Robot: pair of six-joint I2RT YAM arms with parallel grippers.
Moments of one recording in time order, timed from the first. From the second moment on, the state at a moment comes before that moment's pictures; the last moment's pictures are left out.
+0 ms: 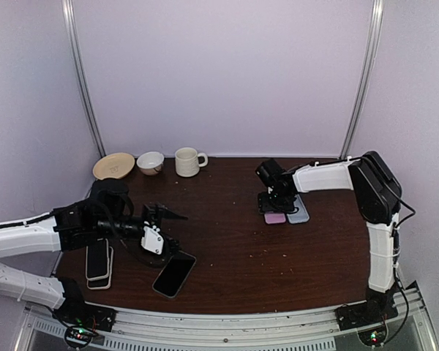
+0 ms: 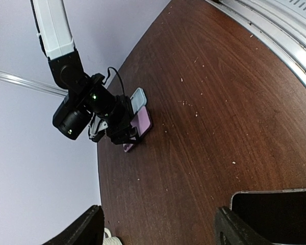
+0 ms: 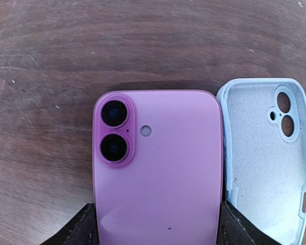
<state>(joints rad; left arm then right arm) -0.88 1.03 0.66 -0.12 0.33 1.21 0.59 2.10 1.46 -0.49 0.30 0.53</state>
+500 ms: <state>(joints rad) -0.88 1.14 0.75 -0.08 0.11 0.94 0.58 1.99 1.41 -0.60 0.36 0.45</state>
